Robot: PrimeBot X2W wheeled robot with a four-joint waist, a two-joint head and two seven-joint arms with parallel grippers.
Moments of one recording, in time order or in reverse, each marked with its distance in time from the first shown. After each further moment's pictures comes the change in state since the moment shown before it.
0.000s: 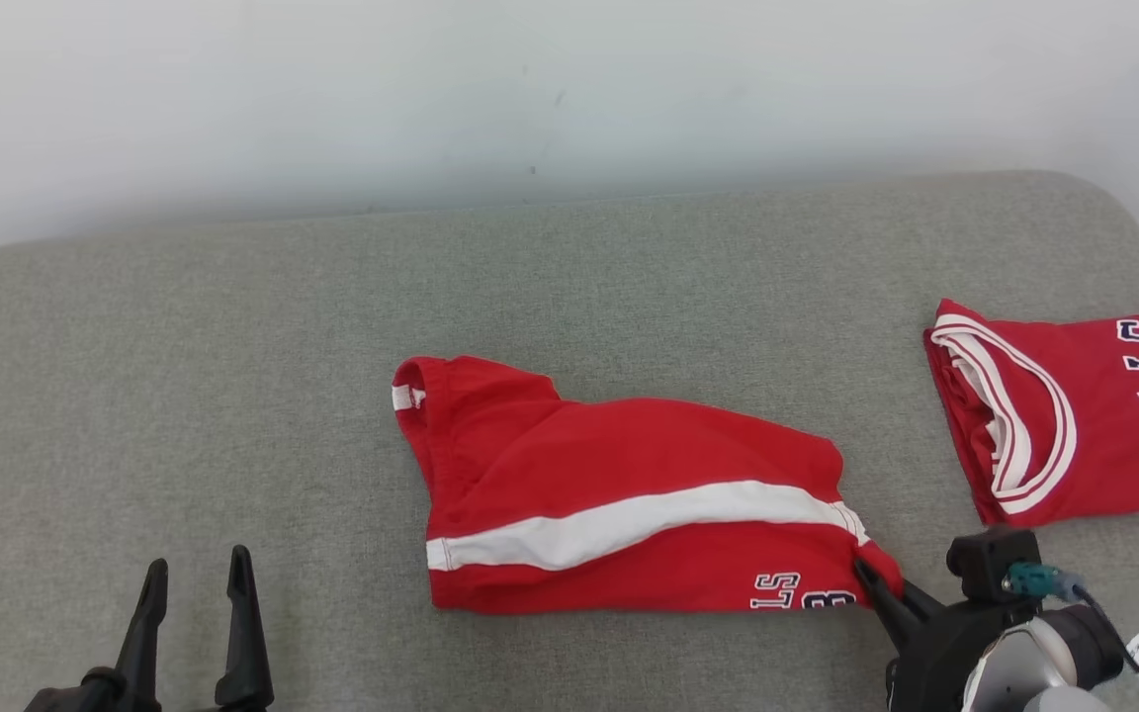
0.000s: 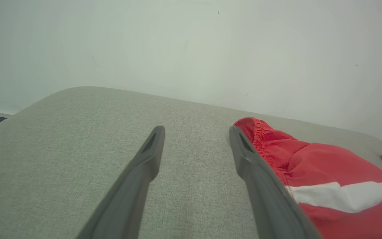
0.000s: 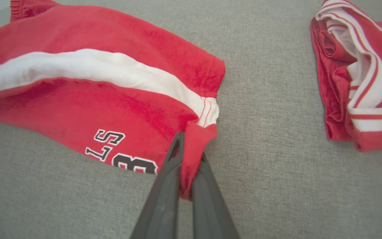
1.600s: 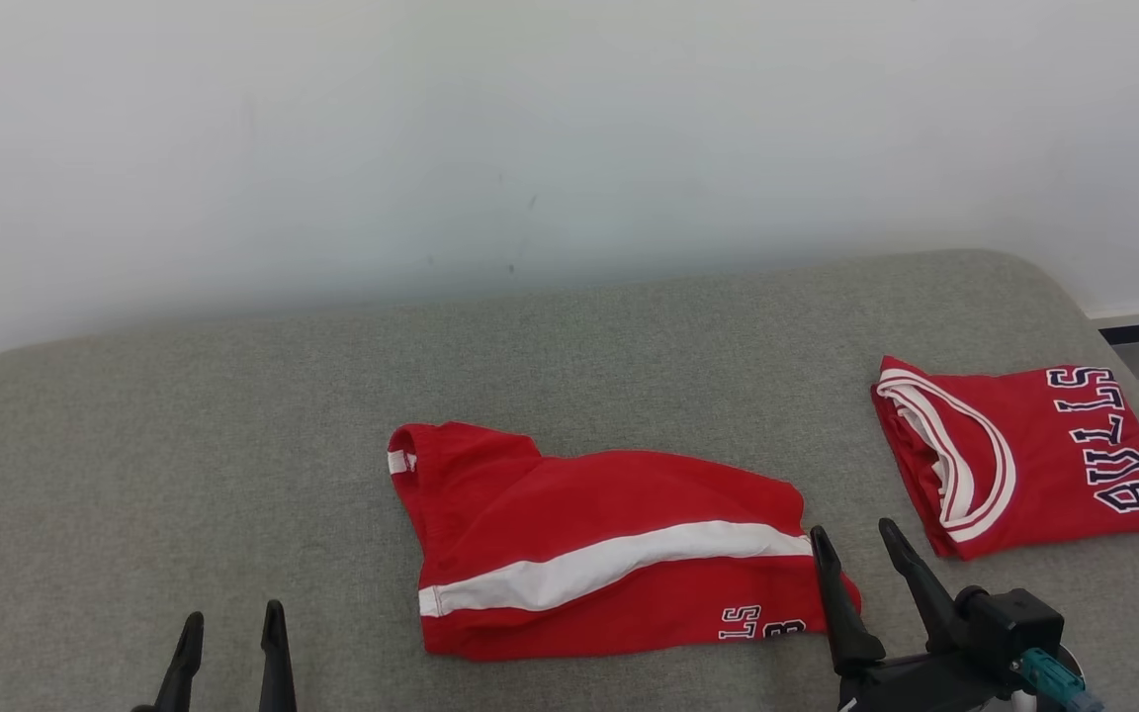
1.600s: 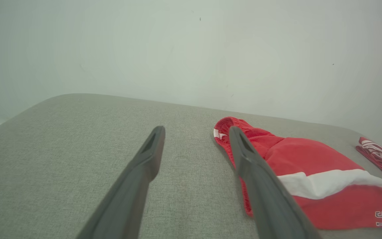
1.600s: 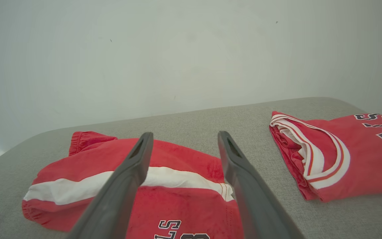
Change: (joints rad) left arm 0.049 0.000 -0.038 0.057 0.014 0.012 0.000; right arm 0.113 0.252 -0.181 -0.037 -0.208 0.000 -0.393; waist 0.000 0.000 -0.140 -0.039
